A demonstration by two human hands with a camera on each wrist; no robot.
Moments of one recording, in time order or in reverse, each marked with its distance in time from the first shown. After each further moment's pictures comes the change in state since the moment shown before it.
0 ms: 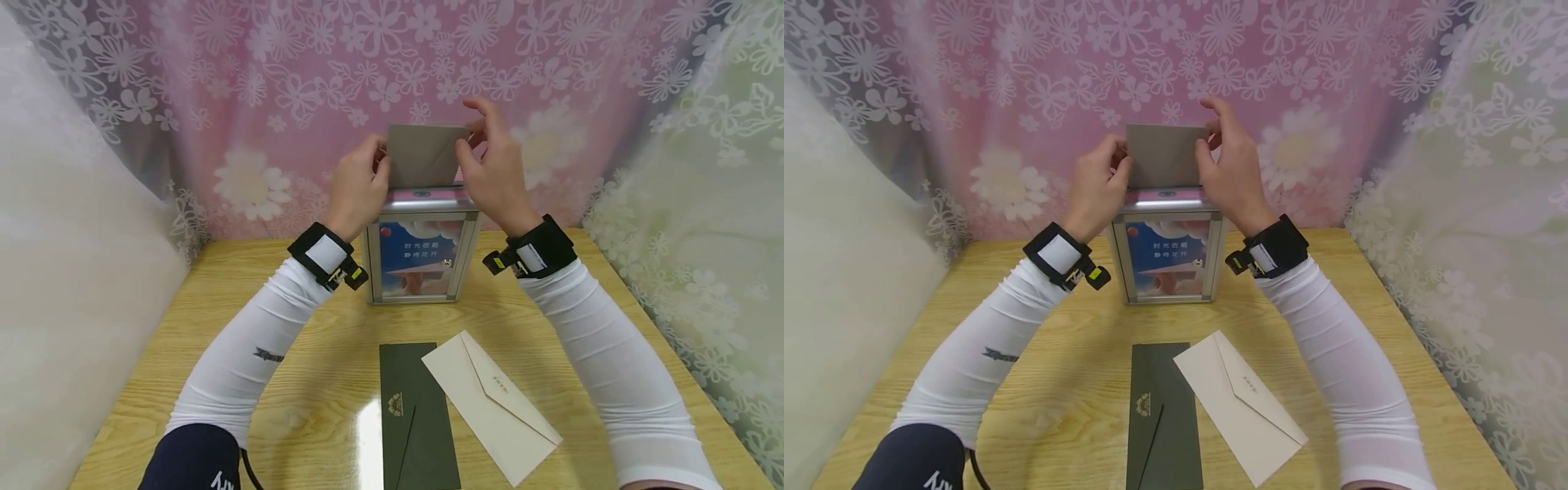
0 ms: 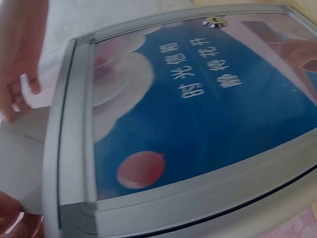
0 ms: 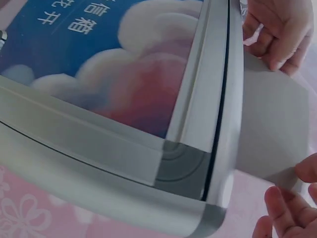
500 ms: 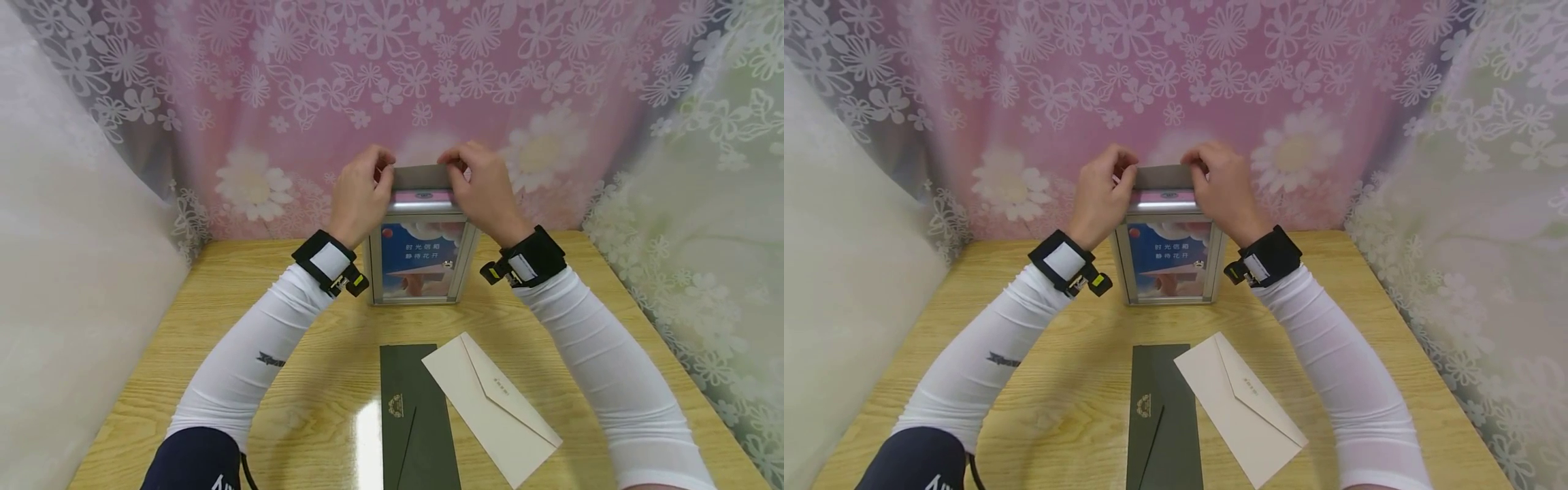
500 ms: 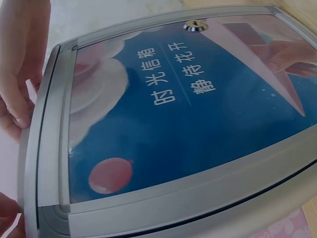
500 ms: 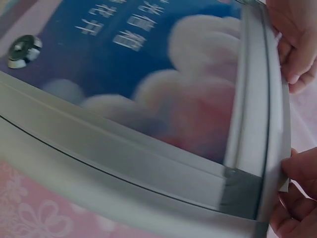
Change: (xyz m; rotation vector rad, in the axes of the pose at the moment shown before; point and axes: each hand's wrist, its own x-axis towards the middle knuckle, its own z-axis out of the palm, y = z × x) left_hand -0.010 -0.007 0.005 0.025 0.016 0.003; right_hand -0.013 0.006 0.015 -0.065 -0.136 0.013
